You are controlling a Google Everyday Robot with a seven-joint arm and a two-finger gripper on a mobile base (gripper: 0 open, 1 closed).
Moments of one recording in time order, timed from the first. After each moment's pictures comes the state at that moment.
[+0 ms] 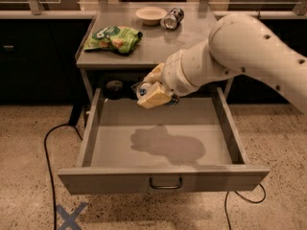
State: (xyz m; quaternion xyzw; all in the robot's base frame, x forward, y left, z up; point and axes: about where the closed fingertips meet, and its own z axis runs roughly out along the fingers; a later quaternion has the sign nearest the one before) arm 0.560 0.004 0.873 -0.63 0.66 0.11 0.40
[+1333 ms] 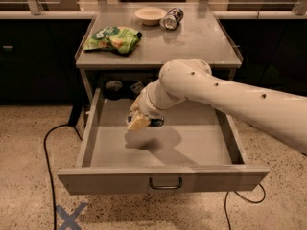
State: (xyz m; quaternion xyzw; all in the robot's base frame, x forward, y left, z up) arm 0.598 0.057 0.728 -0.67 0.66 0.09 0.31
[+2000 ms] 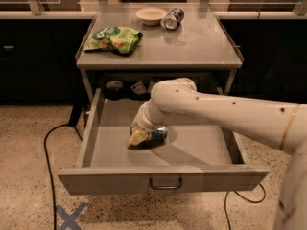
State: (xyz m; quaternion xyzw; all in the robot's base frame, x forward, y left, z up) arm 0.609 0.056 0.635 -0.67 0.69 0.10 0.26
